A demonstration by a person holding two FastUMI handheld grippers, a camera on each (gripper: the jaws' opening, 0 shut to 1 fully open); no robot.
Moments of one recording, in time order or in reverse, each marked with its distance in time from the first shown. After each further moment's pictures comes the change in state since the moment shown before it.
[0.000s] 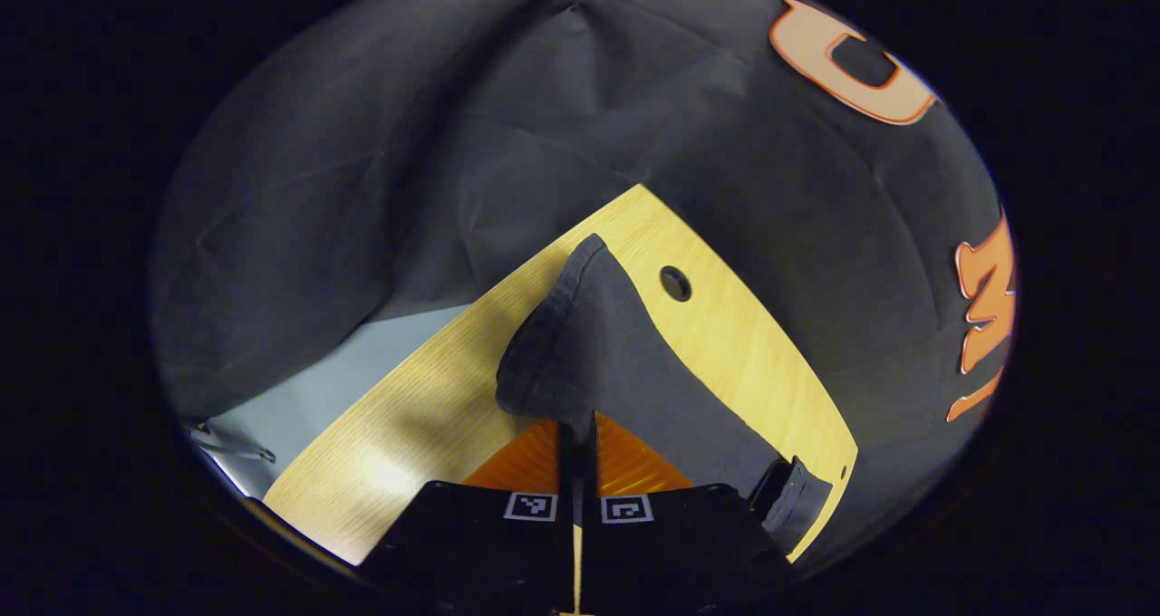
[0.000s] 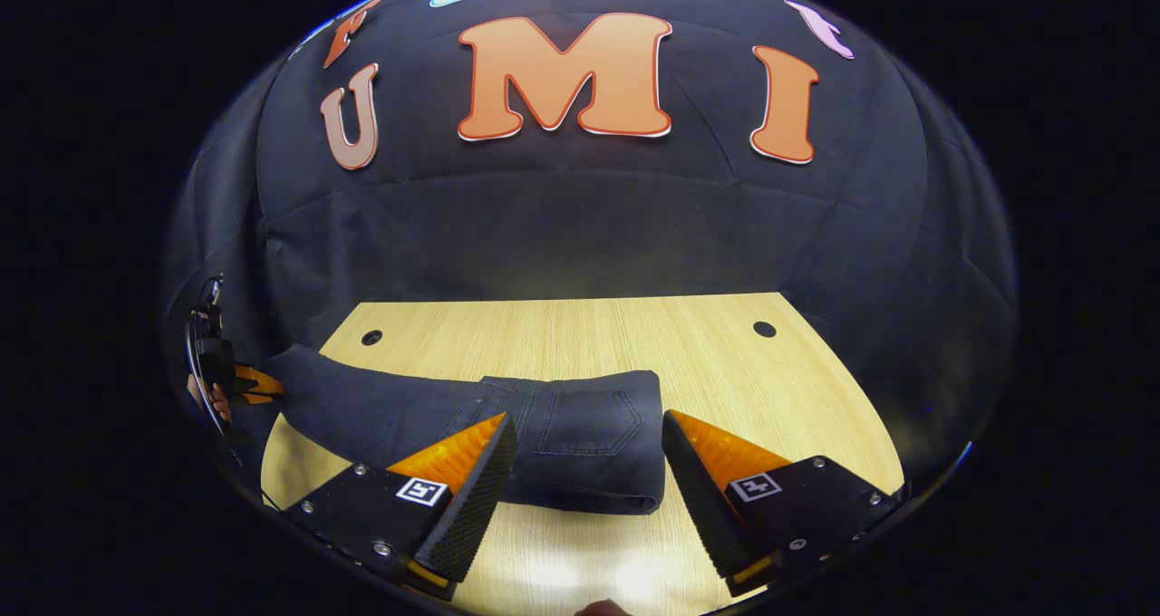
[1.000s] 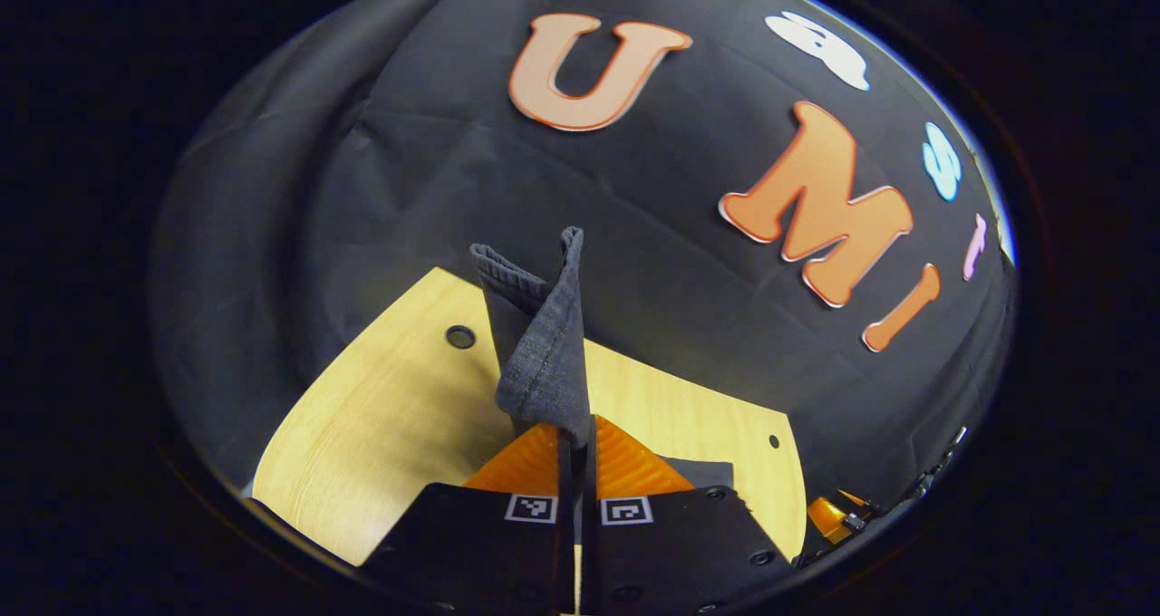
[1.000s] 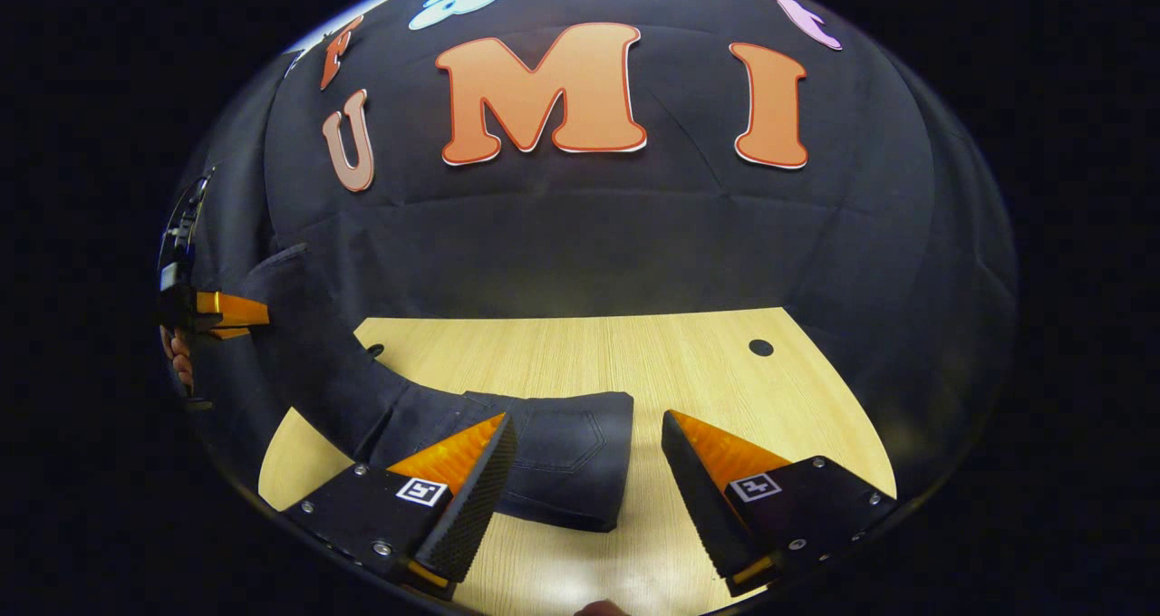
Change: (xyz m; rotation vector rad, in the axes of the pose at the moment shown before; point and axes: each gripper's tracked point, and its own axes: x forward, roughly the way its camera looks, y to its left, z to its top) left arm -0.148 -0.250 -0.032 0.309 -0.192 -0.307; right arm 0.007 -0.058 0.013 0.015 -0.044 0.076
